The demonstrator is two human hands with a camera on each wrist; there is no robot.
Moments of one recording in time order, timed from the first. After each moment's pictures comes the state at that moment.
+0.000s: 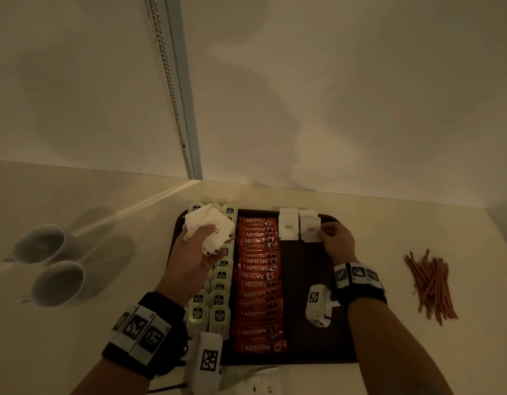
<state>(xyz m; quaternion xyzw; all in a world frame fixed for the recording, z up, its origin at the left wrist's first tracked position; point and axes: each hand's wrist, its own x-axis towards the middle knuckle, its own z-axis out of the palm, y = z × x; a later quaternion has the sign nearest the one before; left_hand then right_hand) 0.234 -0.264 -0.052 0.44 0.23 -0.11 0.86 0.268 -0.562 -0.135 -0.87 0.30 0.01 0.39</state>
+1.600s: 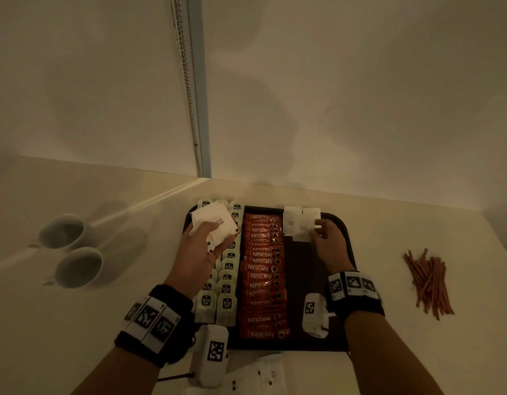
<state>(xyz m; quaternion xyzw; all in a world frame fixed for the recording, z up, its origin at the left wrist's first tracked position) 0.220 -0.256 -0.047 0.38 0.25 -0.10 0.88 0.241 -0.524 -0.113 -0.86 0.23 0.01 0.45</state>
